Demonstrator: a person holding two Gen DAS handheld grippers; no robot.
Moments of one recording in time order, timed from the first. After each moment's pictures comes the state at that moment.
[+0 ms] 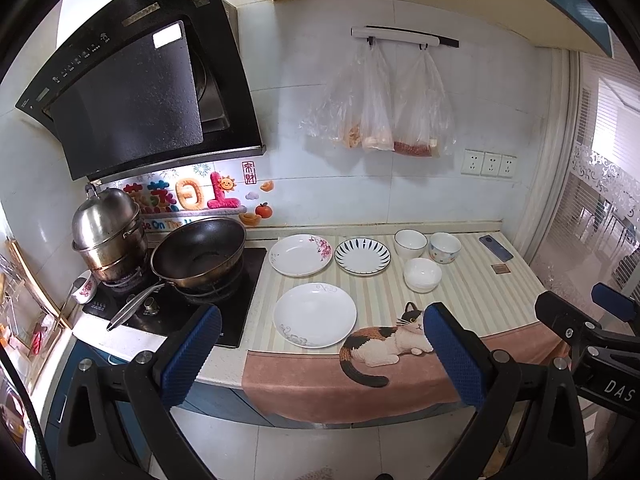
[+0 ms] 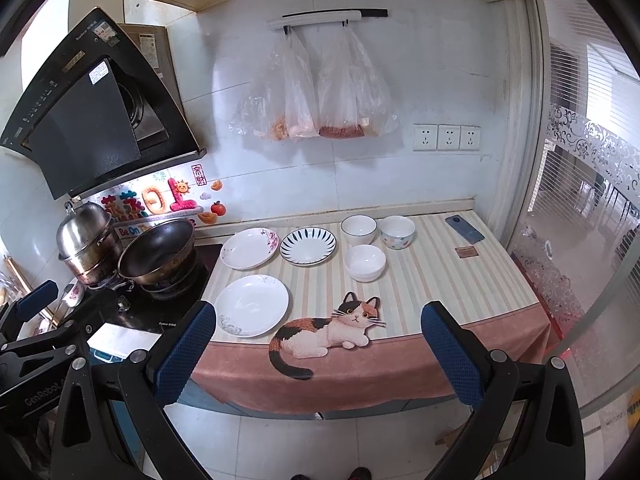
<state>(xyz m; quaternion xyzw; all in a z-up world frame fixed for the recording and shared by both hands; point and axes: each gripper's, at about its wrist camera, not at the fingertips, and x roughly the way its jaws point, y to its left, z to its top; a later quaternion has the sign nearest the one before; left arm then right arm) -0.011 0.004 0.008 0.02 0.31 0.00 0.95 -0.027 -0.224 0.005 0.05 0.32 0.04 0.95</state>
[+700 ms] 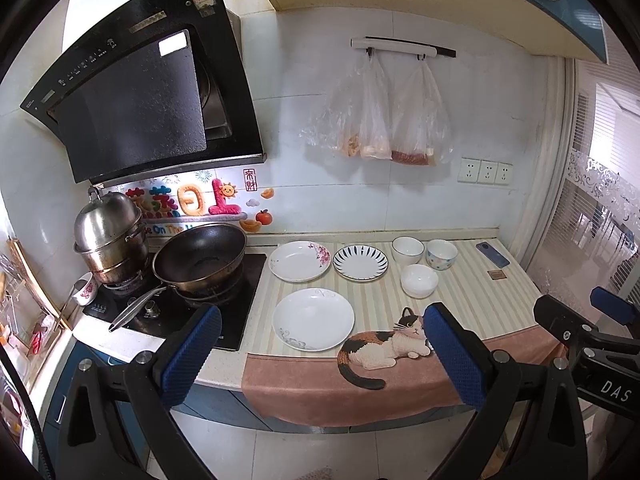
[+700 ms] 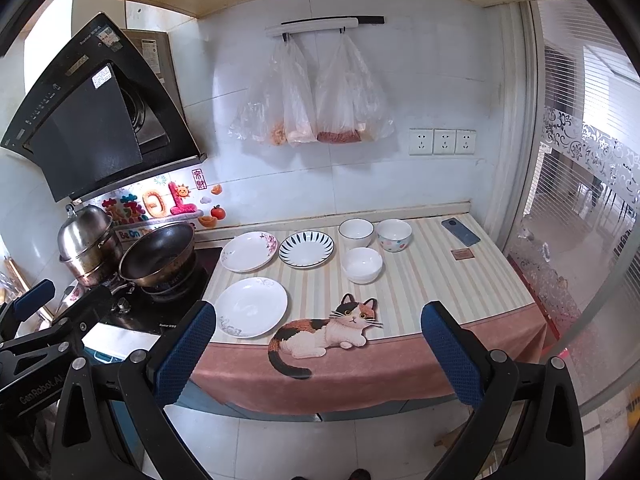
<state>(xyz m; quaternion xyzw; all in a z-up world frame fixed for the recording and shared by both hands) -0.024 0.006 0.014 0.01 0.29 0.00 0.96 -0.039 -0.231 0.010 0.05 0.31 0.04 0.95</state>
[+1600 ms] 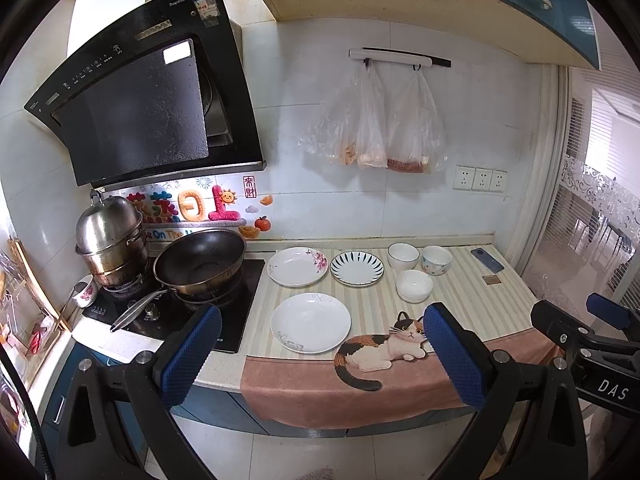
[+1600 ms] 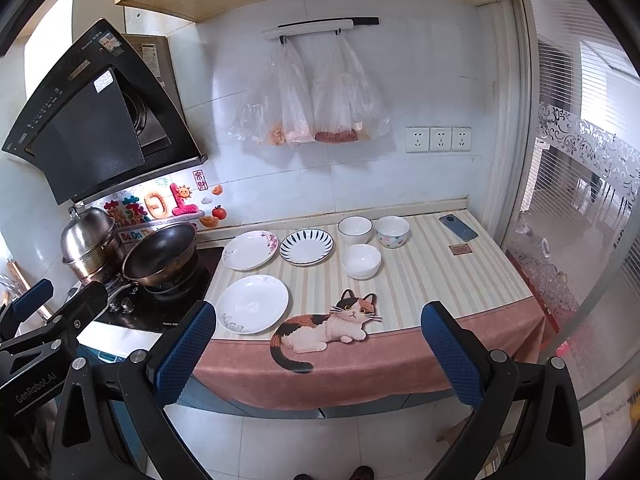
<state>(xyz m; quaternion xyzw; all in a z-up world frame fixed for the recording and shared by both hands) -0.041 0.003 0.019 0.01 0.27 0.00 0.96 -0.054 -0.234 0.015 0.06 0.31 0.03 0.95</state>
